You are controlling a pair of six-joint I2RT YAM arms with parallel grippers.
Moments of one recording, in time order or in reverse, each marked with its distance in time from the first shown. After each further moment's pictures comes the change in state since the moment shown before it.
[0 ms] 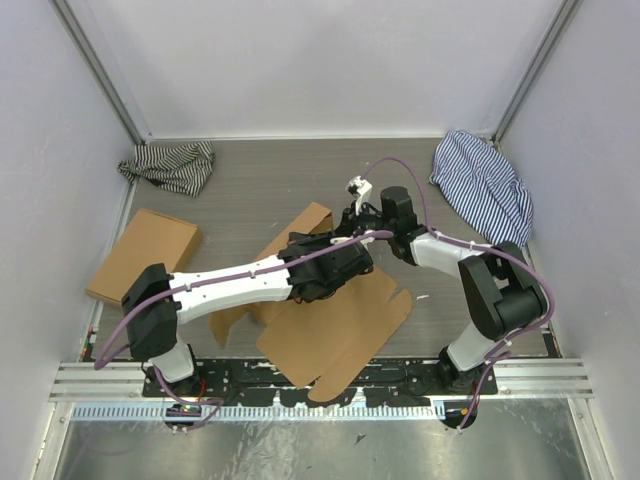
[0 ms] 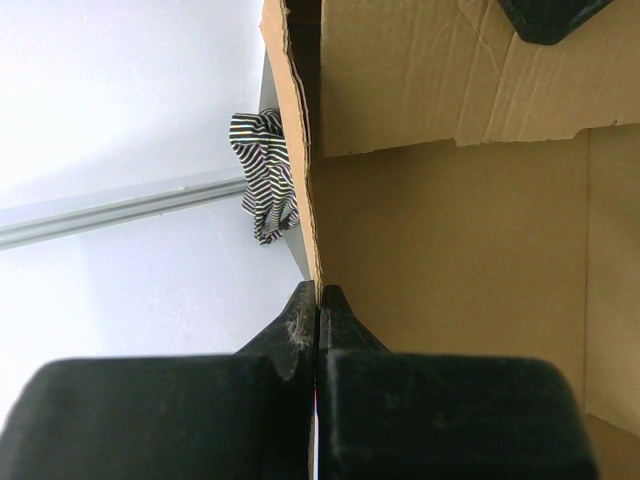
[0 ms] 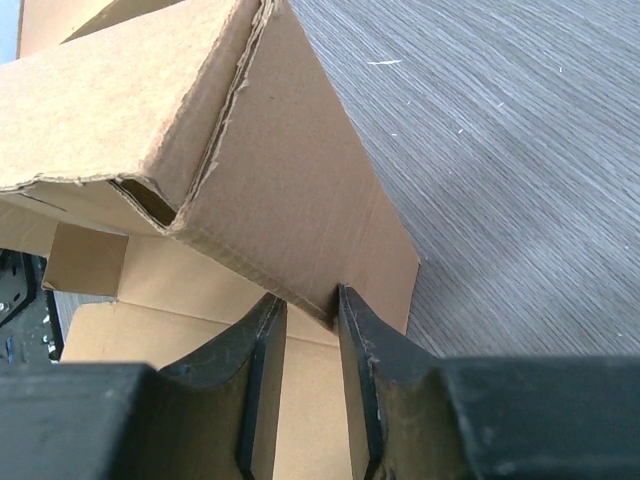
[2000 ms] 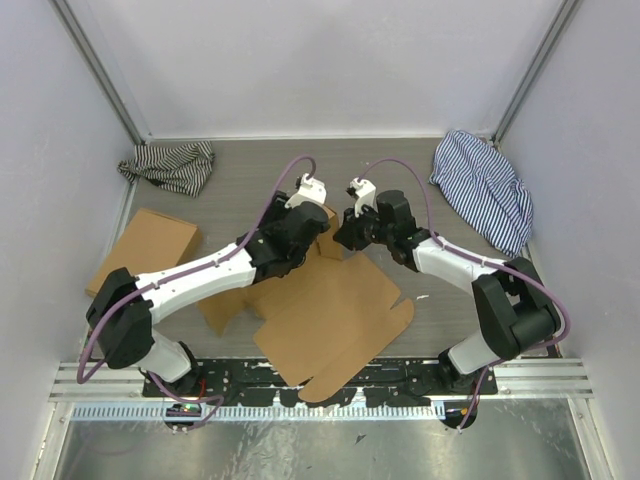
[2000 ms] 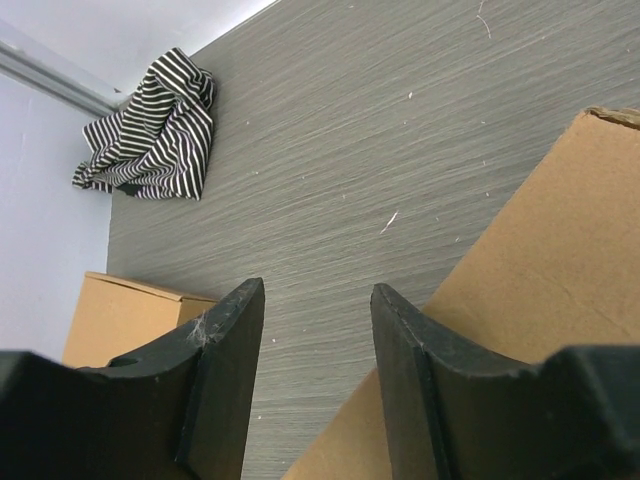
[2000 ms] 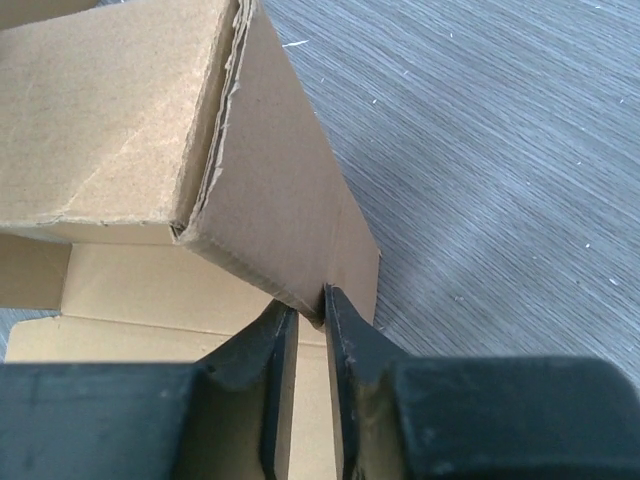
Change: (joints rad) left arm 0.240 -0.163 -0.205 0.450 0.075 -0.389; right arm 0.057 -0.116 -0.010 -0.158 0.299 -0.028
